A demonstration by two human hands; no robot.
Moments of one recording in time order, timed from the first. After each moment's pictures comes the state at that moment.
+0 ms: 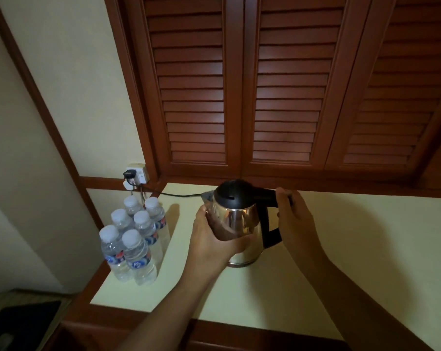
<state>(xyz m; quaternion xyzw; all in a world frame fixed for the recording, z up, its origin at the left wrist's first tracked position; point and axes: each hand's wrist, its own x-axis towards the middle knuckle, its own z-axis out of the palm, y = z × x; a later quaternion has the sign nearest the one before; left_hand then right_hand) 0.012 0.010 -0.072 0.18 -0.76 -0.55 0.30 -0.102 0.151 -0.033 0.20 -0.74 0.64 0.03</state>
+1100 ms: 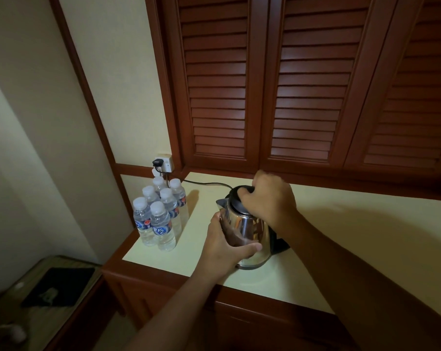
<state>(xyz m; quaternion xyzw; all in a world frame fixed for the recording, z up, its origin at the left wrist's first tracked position) 0.059 0.048 -0.096 0.21 -0.78 -0.55 0.23 -0.067 0.121 0.015 0.34 -0.90 0.24 0.10</state>
